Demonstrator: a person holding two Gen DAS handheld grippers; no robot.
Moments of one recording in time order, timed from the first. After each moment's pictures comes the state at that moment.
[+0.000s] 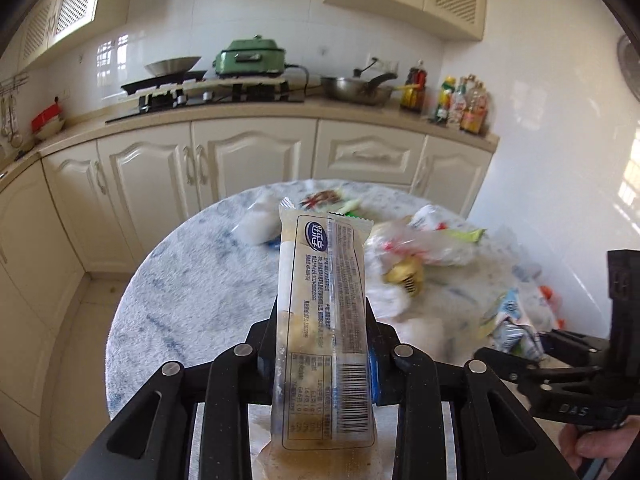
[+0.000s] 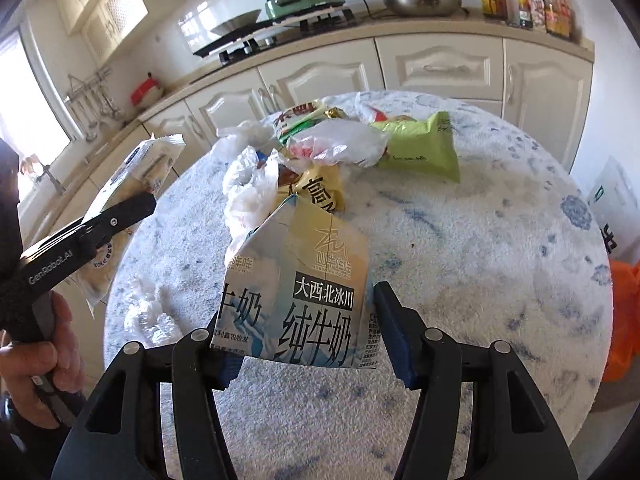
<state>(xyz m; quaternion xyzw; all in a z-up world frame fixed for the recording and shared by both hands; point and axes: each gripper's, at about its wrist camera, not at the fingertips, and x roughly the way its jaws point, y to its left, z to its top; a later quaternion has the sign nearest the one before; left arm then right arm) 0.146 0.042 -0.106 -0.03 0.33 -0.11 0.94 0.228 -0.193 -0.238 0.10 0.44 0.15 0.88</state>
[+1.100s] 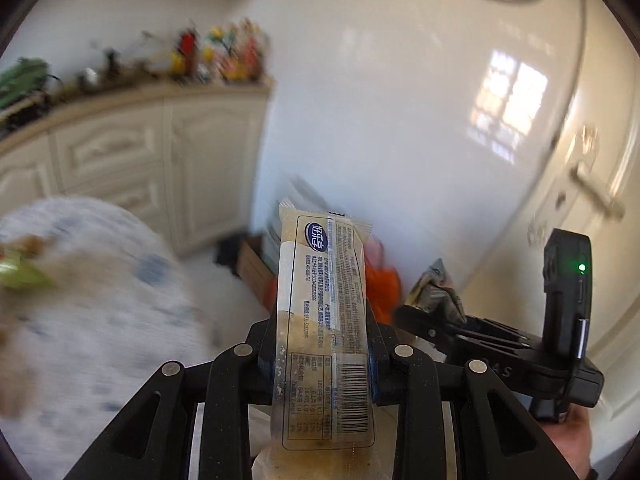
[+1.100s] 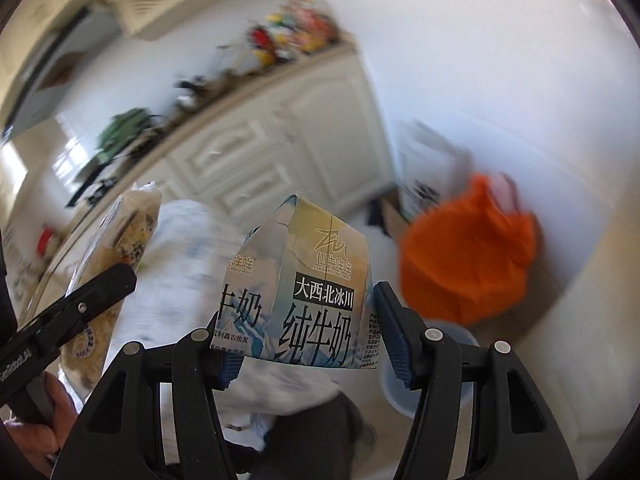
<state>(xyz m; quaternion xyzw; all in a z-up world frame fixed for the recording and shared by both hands) 0.172 -0.292 -0.157 0.03 0.37 -0.40 0.84 0.085 -0.533 -0.240 0.27 0.38 -0.13 0.88</state>
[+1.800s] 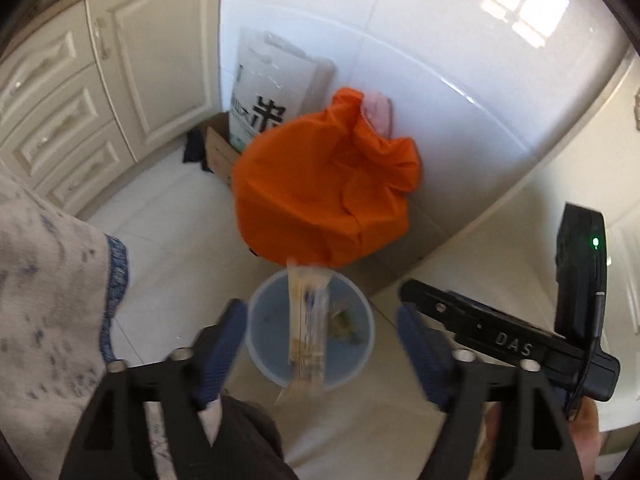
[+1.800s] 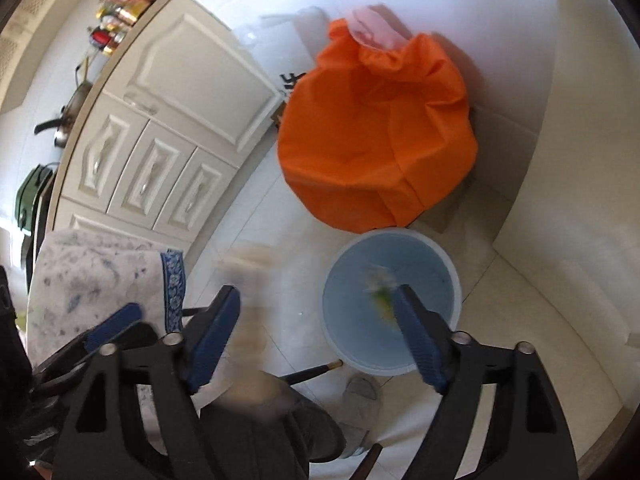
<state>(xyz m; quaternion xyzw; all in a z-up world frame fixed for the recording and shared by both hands) 0.244 -0.495 -0.326 0.14 0.51 -0.38 0.76 0.057 -0.655 -0.426 0.43 0.44 -0.19 0.76</state>
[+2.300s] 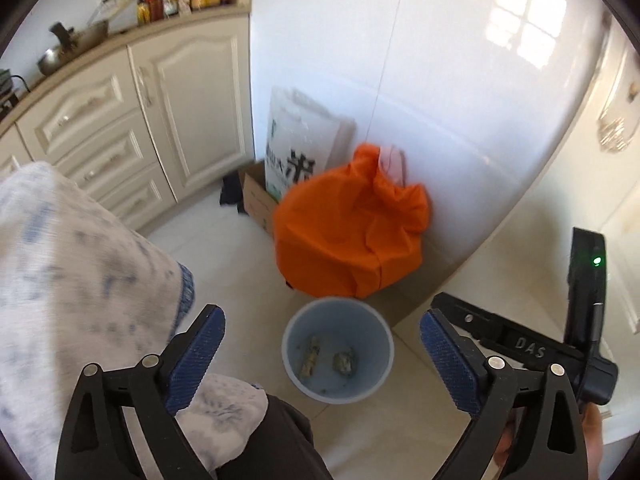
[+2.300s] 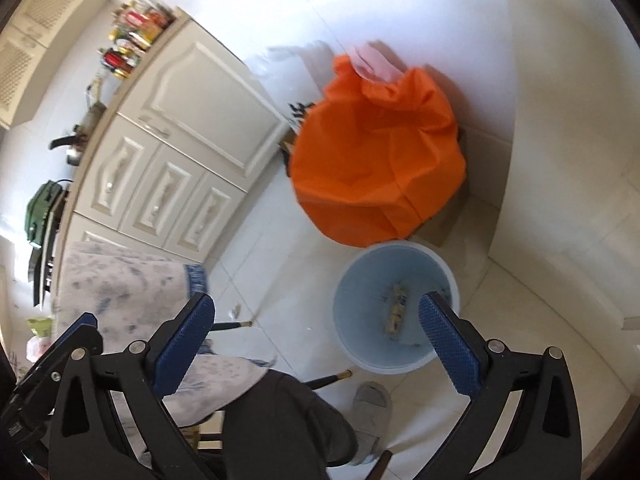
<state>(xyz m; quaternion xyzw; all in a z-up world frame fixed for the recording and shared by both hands) 0.157 -0.426 -0.232 0.14 0.44 -0.37 0.81 0.041 -0.620 -0.361 0.42 0.39 -0.21 0.79</state>
